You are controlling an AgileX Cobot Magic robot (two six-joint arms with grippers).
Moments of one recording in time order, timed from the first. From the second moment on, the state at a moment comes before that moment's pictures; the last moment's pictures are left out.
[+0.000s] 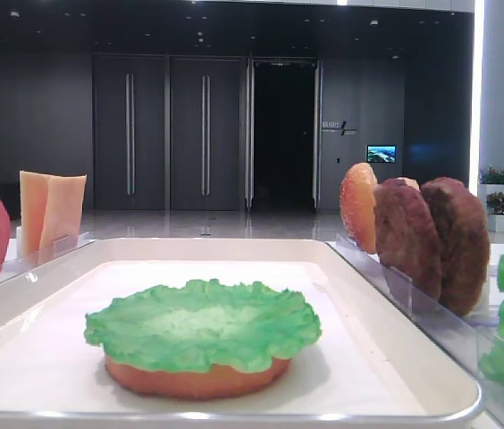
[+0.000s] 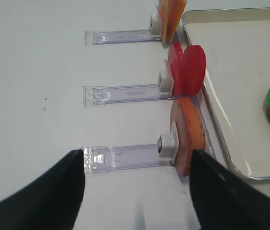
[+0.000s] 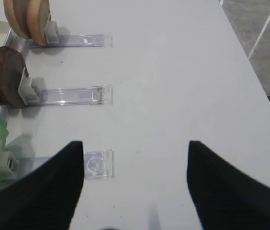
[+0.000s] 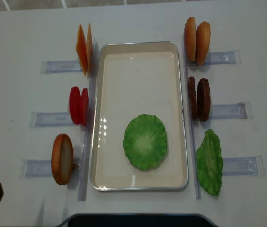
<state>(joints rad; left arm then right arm) -0.02 -0.02 -0.47 -0.02 1.11 0.02 -0.04 -0.01 -0.50 0.03 1.14 -0.07</state>
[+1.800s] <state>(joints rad) -0.02 0.70 -0.66 -0.04 1.12 -0.01 -0.04 -0.01 -0.50 0.03 1.14 -0.07</state>
